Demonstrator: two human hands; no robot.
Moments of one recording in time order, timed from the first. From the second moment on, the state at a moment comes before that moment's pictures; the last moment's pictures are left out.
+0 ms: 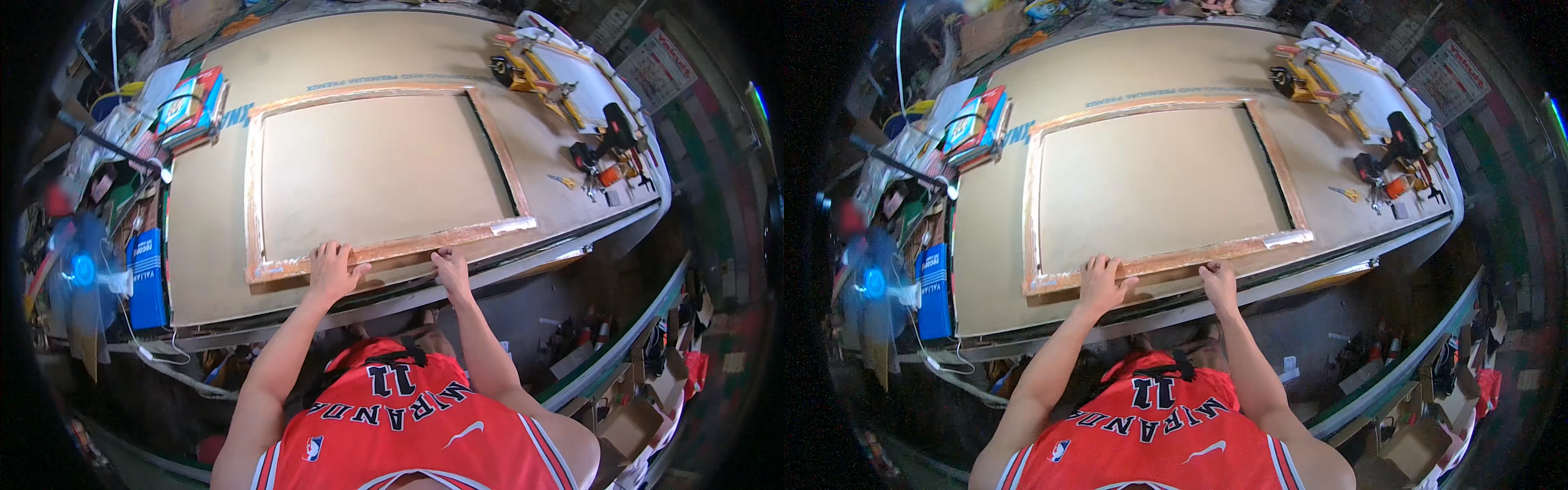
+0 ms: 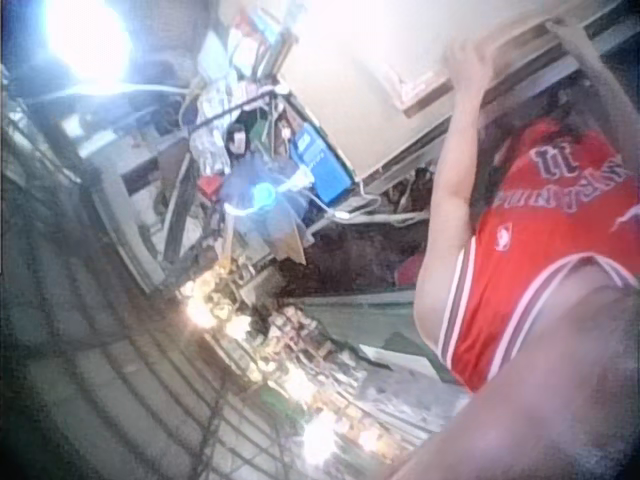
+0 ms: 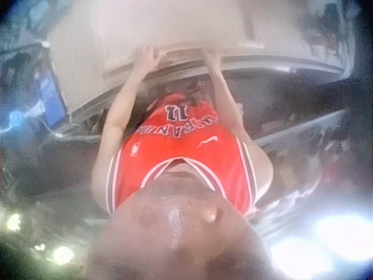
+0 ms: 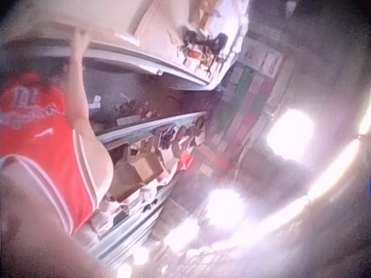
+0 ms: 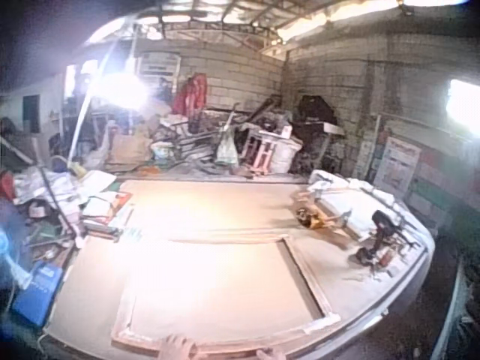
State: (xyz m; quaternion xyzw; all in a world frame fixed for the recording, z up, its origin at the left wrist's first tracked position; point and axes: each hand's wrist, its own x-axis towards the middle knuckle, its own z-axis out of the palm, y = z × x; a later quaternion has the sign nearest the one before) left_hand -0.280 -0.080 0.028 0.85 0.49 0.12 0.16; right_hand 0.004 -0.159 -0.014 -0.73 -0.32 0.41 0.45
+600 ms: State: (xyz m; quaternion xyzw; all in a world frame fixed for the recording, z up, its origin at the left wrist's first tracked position) left_hand 0.029 -0.119 0.028 0.88 0.33 0.25 0.24; right_hand 0.266 -0.223 0.001 -0.73 -0.38 0.41 0.40
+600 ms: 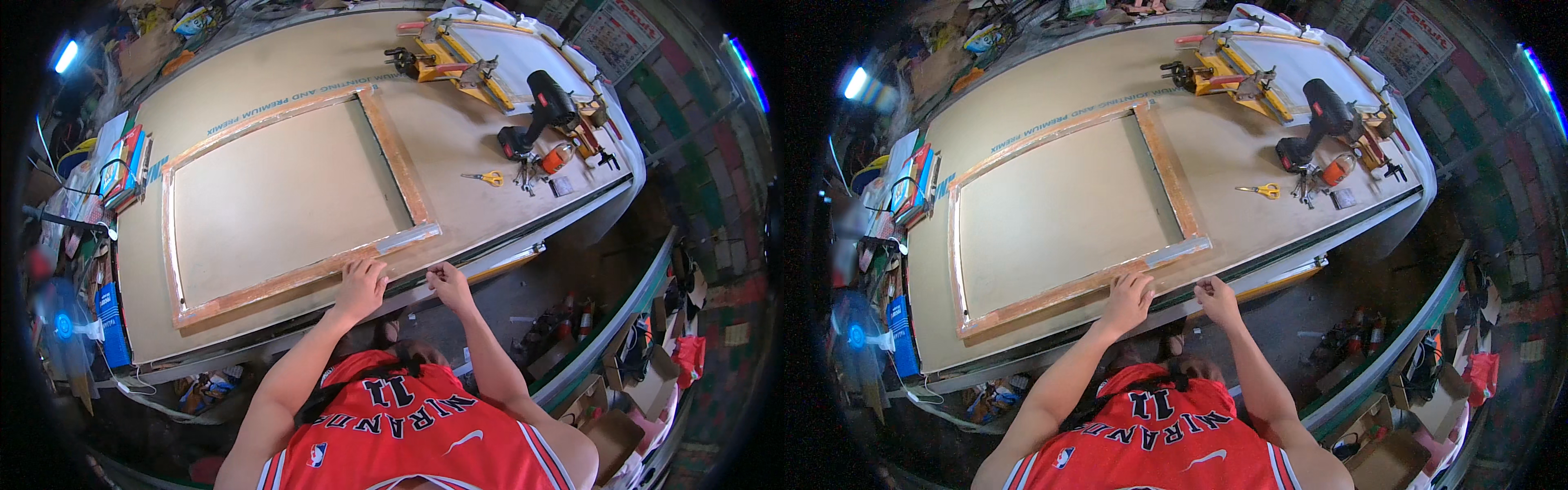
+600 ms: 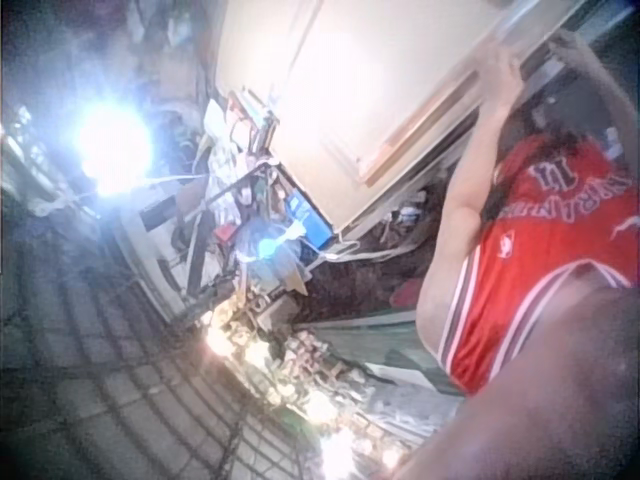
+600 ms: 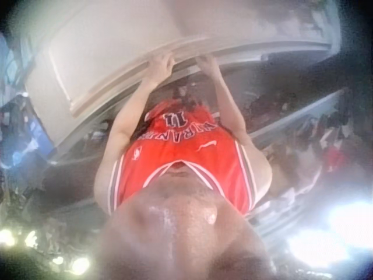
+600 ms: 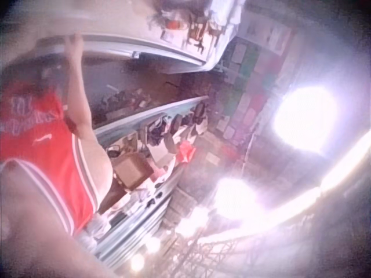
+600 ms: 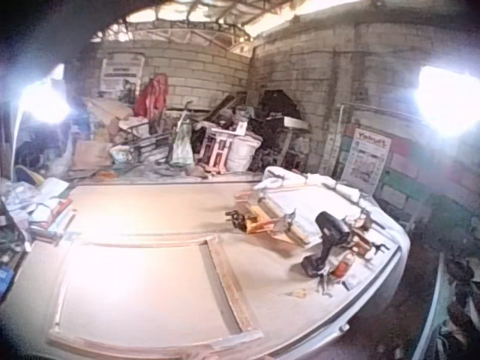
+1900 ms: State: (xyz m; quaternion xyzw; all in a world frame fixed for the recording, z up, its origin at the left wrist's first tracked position) left_hand 0.313 -0.146 0.039 0.84 0.28 0.26 0.40; right_hand 0.537 -0.280 0.013 -0.79 -0.38 0.20 0.45
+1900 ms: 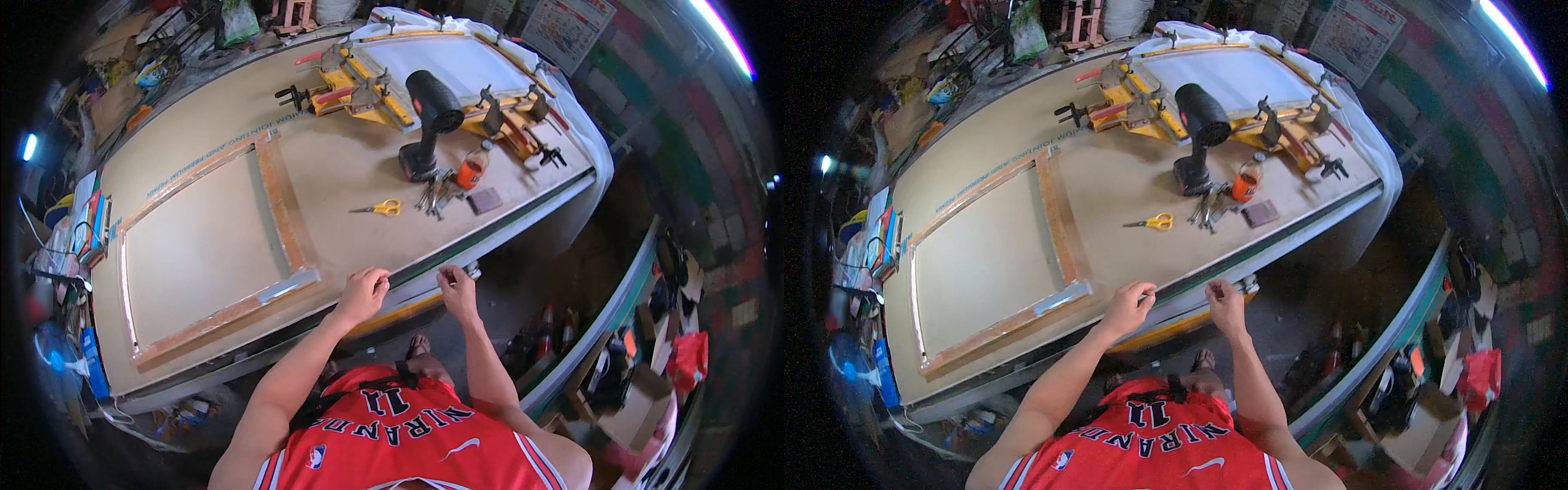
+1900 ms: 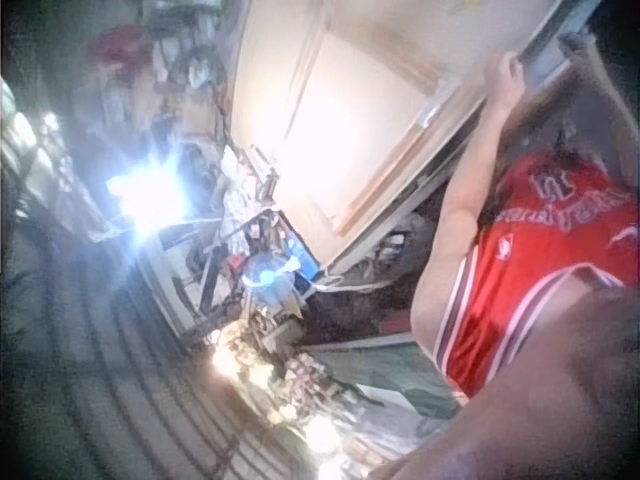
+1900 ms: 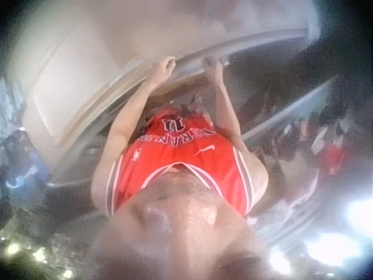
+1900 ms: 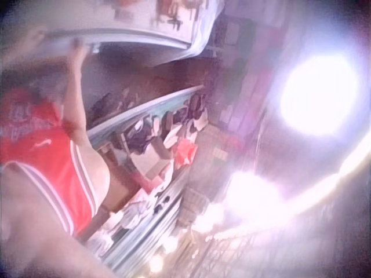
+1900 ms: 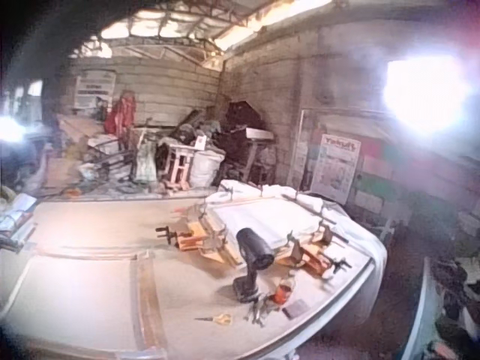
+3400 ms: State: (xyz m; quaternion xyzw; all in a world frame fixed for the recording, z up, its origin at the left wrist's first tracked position) left_hand 0.136 -0.136 0.110 0.68 0.34 0.45 0.48; right_hand 0.321 -0.186 0.116 -0.44 -0.65 0.43 0.44
